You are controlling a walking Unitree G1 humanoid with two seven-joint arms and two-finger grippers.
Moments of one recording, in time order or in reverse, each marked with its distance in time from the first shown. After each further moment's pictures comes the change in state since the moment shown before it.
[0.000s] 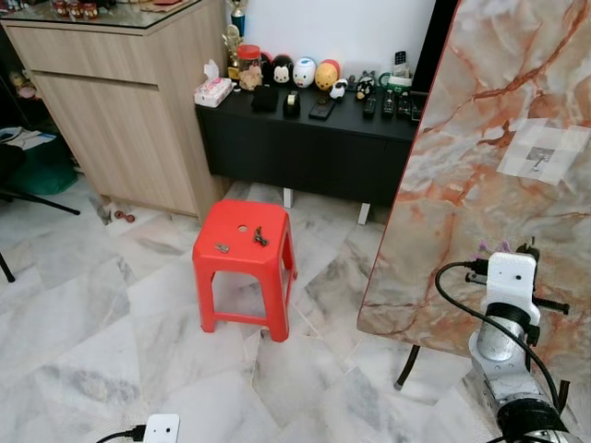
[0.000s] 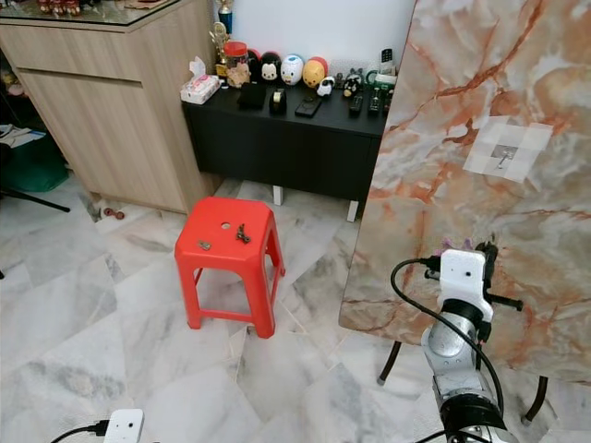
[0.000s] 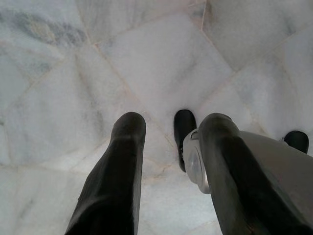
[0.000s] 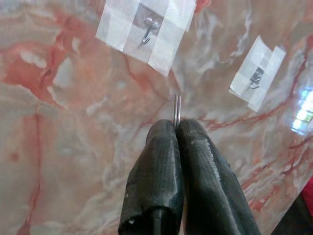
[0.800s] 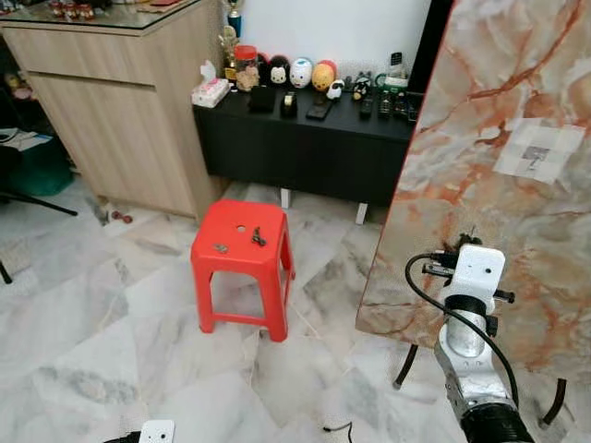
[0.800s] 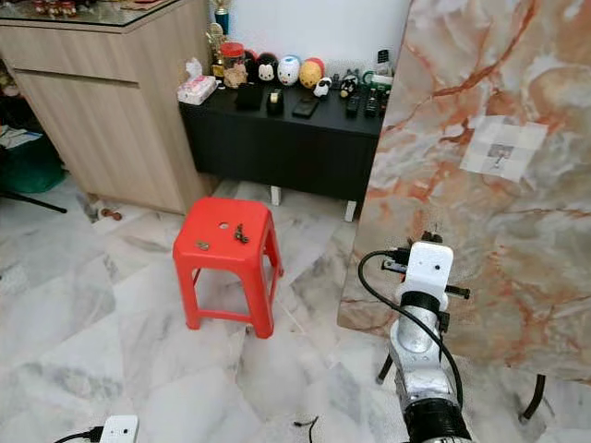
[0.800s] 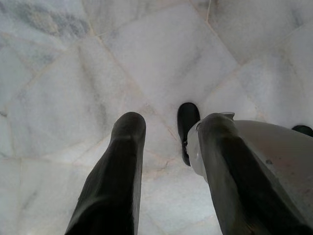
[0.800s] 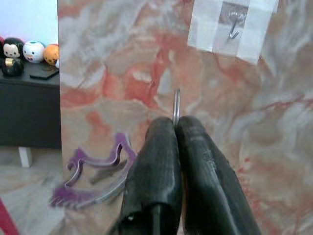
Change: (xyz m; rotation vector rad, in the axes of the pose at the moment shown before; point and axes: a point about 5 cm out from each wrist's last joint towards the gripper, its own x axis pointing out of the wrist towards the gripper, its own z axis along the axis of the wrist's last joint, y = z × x) left arm -0.002 0.006 -0.007 0.000 0.018 0.013; right arm -0.022 0.041 0.024 0.317 0.067 0.231
